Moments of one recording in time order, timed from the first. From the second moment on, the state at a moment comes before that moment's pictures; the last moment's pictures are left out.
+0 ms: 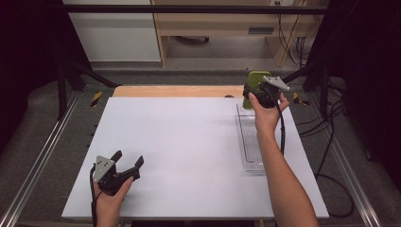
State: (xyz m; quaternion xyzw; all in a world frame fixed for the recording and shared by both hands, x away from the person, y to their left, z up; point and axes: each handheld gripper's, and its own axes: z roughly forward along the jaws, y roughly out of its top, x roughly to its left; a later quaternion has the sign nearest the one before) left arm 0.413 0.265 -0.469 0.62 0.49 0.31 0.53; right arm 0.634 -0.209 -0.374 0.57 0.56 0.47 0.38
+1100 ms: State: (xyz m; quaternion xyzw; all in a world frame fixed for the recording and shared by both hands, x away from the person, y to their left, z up) left arm 0.415 0.263 -0.470 0.62 0.49 0.31 0.53; right arm 0.648 -0.201 -0.417 0.59 0.58 0.42 0.37
